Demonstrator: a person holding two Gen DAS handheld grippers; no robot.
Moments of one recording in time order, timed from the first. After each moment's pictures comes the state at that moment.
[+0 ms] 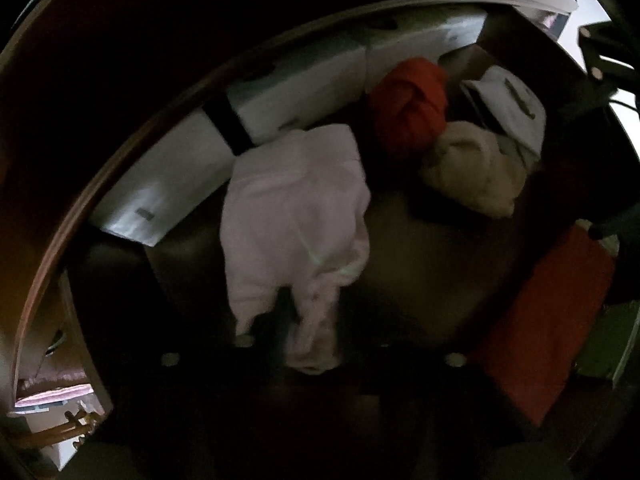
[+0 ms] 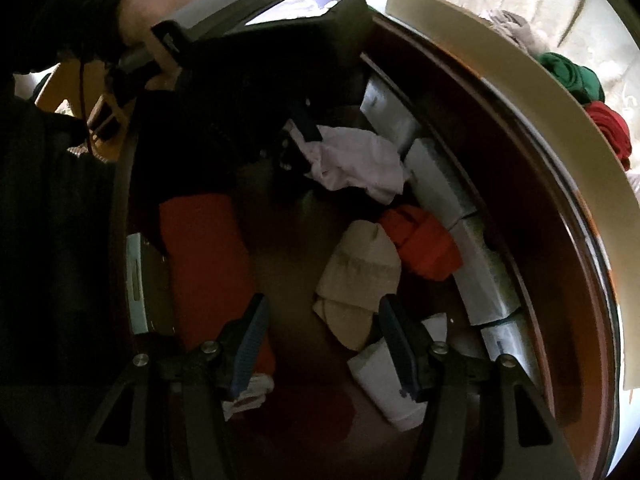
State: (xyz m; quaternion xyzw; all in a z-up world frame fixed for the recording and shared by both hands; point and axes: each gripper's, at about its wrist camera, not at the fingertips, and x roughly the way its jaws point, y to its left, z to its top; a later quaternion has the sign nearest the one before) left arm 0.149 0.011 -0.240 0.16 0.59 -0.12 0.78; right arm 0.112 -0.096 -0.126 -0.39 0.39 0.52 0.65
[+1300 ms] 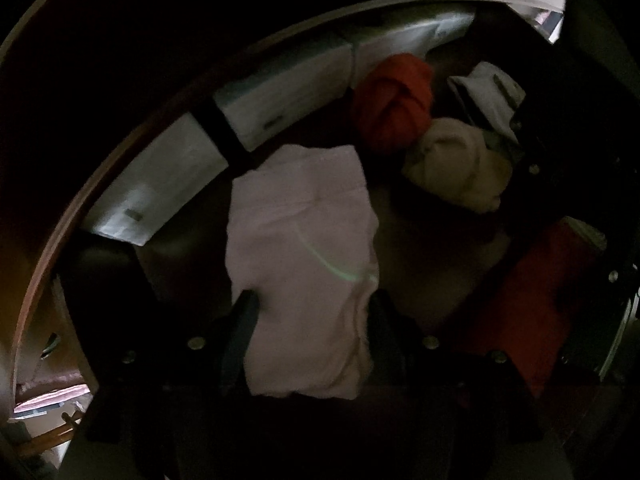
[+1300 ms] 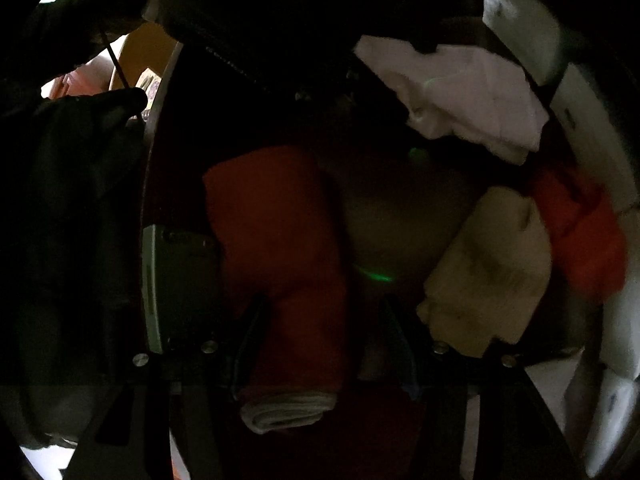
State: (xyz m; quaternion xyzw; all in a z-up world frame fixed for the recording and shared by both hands) left arm 0.167 0.014 -0.226 0.15 0.61 -0.14 0.76; right arm 0.145 -0.032 -0.184 -0.36 0.55 0.62 0.42
